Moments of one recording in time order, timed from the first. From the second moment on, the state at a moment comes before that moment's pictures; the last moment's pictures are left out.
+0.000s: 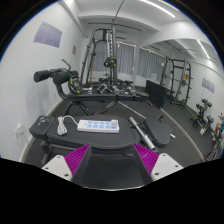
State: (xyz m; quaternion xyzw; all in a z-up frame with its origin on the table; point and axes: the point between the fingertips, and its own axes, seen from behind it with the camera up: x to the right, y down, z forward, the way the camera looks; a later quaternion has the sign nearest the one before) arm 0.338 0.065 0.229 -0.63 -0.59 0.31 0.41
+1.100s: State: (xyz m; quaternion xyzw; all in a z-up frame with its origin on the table) arm -0.012 0.137 0.033 -0.60 -0.57 0.38 0.42
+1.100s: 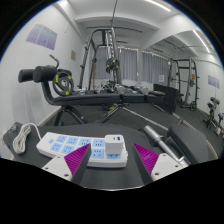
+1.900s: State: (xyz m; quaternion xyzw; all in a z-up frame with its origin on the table) arm -0.038 0.143 0.021 -0.61 -0.59 0.33 0.42
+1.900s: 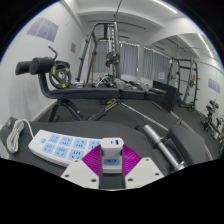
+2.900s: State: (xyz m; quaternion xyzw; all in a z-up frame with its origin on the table) arm -0.037 0.223 -0.016 -0.67 -0.63 0.25 0.31
